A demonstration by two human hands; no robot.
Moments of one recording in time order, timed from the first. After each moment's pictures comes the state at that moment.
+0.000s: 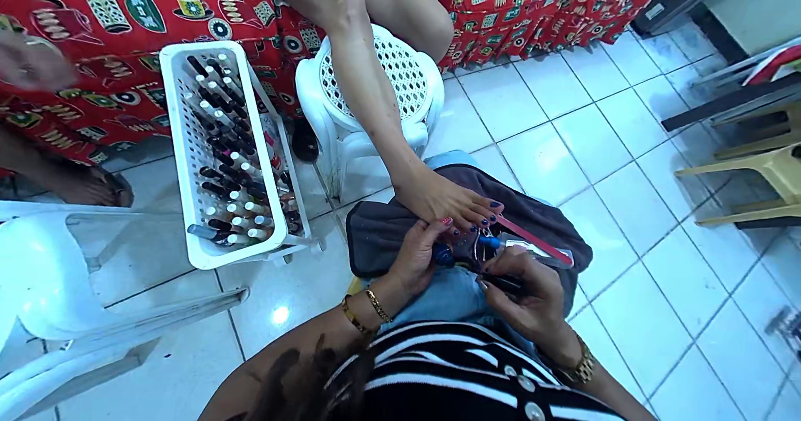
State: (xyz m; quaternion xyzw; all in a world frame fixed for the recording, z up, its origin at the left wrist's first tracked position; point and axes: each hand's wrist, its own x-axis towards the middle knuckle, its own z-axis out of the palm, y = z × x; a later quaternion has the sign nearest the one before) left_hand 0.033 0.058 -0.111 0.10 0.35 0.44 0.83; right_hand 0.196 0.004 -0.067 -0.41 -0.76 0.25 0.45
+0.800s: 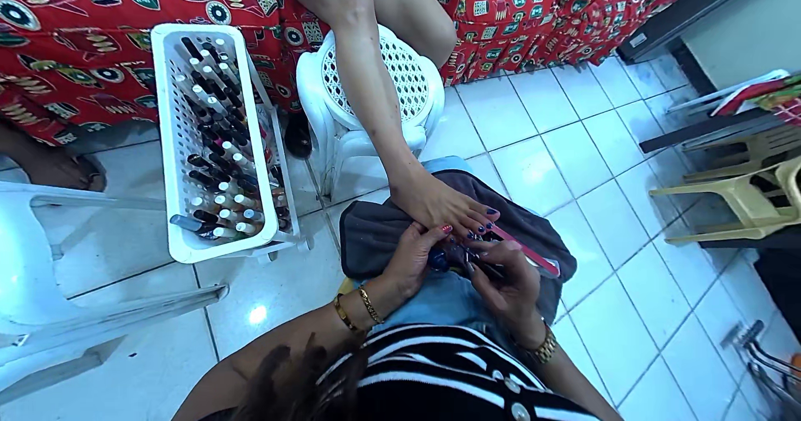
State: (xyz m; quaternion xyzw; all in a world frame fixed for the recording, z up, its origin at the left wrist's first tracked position) left_hand 0.035 0.060 -0.116 0.11 0.33 0.45 0.82; right_hand 0.200 0.020 -0.097 -0.41 -0.75 0.20 0.48
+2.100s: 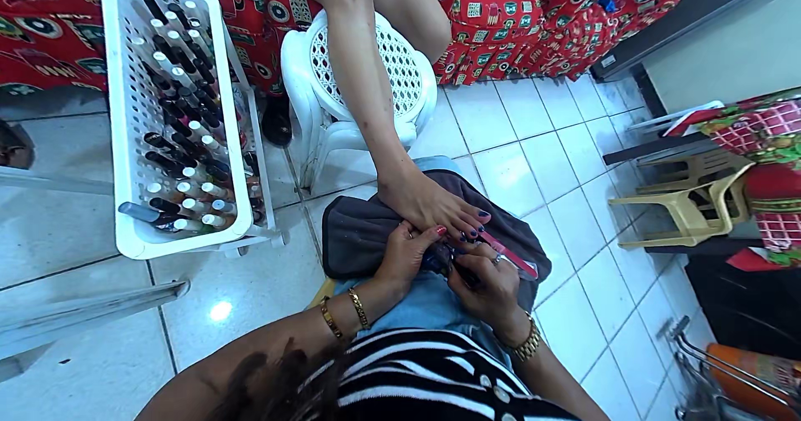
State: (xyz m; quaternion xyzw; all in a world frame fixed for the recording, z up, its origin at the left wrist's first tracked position) left_hand 0.042 0.061 -0.116 0.16 0.40 0.46 0.77; right_hand 0.195 0.027 -0.090 -0.42 -0.84 0.01 0.35
